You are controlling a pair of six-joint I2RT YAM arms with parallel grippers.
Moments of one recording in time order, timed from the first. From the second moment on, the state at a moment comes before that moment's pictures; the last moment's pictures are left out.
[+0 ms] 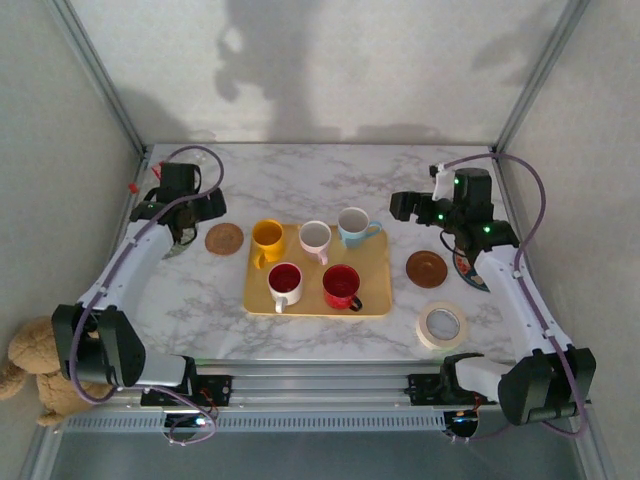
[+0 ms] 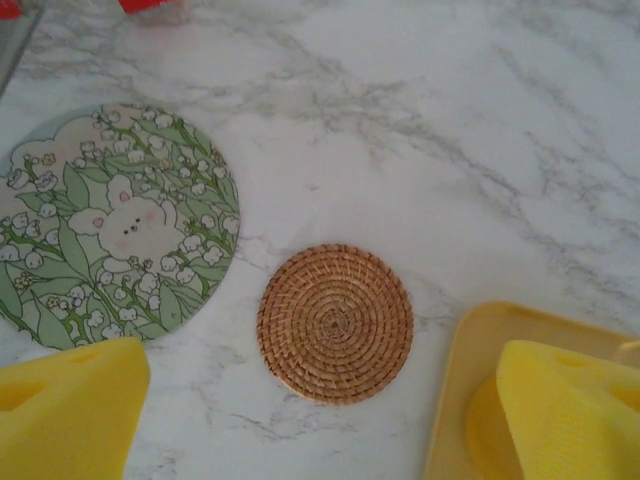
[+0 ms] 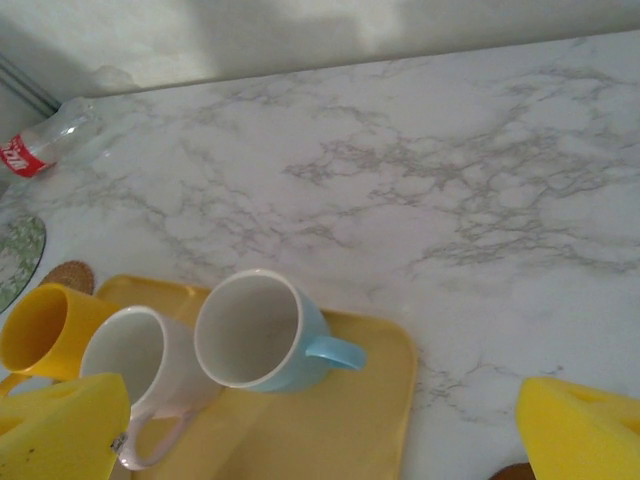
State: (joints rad) left arm -0.07 1.40 1.17 -0.61 -0.15 -0.33; right arm 0.18 1.19 1.08 -0.49 -0.30 0.19
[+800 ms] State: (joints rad) left arm -0.07 1.73 1.20 -0.62 -0.07 -0.35; right arm 0.28 1.31 1.09 -0.47 -0.36 0.20
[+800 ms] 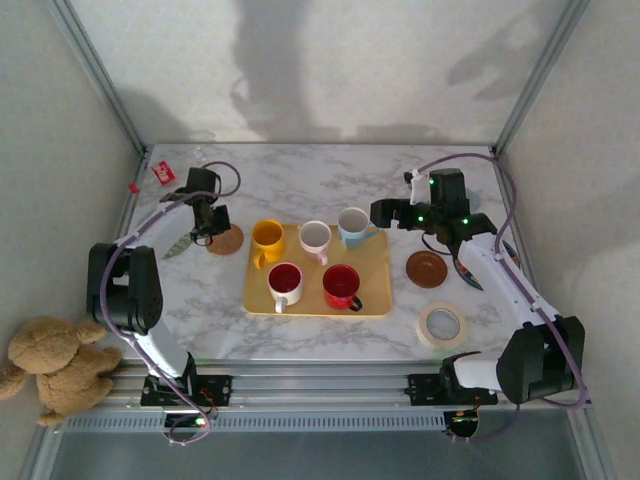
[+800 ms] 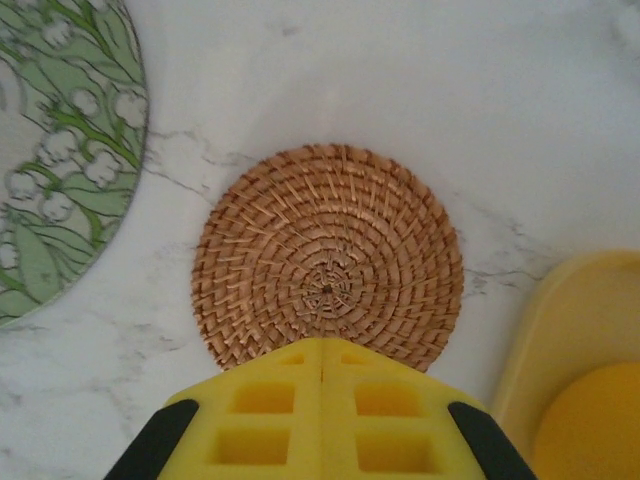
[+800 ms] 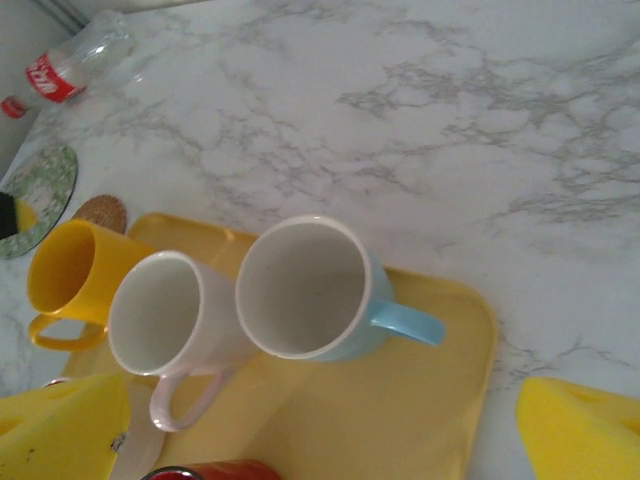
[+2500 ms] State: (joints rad) left arm -0.07 2.22 1.65 -0.52 0.12 -0.33; right arm 0.35 1.44 1.17 -0.42 -0.42 0.22
